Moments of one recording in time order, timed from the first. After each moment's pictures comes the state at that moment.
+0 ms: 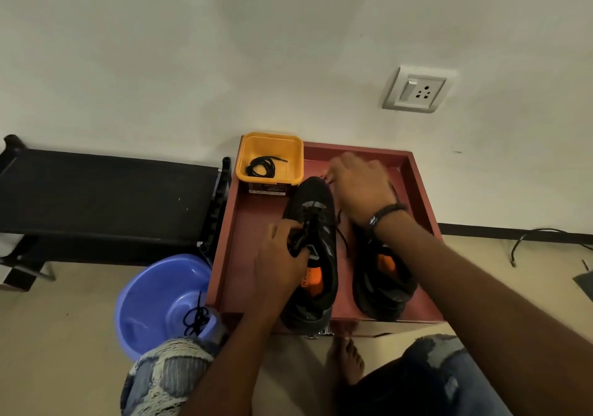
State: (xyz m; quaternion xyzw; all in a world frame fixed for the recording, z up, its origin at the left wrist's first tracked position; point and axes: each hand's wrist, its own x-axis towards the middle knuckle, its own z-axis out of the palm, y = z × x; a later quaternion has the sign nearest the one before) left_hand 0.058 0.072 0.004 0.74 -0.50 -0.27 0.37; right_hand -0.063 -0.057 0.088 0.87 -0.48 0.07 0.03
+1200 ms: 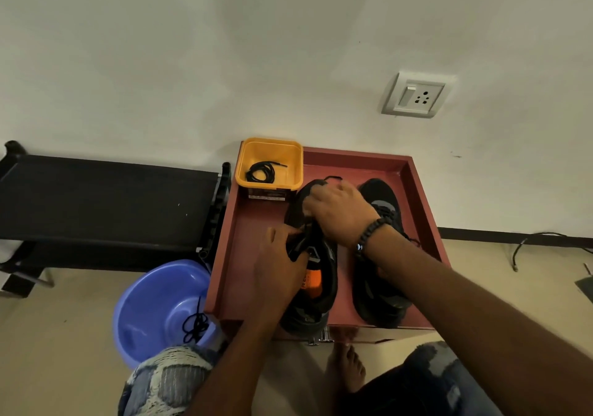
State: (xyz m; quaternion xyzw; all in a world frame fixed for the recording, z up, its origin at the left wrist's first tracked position) left_hand 0.056 0.067 0.002 0.75 -0.49 -0.24 0.37; right_hand -0.052 -0.039 0.076 0.93 -0.36 -0.01 0.02
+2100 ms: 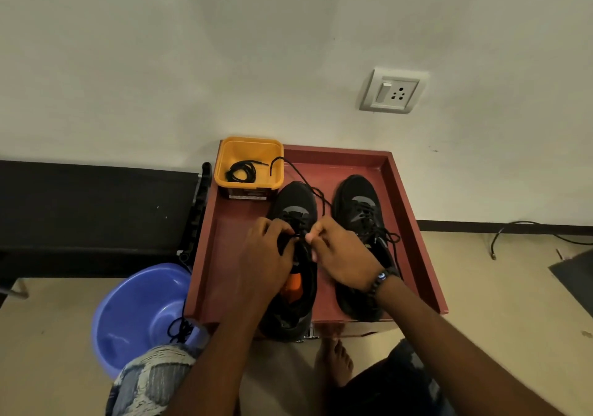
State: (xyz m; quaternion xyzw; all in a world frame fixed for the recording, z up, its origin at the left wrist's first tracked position) left_hand 0.058 0.057 0.000 0.70 -0.60 -0.16 0.35; right_hand -0.100 0.011 0.044 0.76 -0.50 0.15 -0.38
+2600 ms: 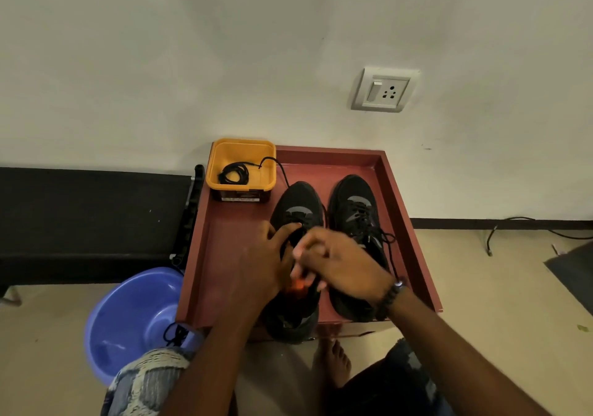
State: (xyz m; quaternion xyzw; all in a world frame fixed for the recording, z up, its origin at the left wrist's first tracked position) left_hand 0.054 0.051 -0.007 0.68 -0.65 -0.21 0.26; right_hand -0.108 0.033 0.081 0.67 -0.47 0.13 -0.56
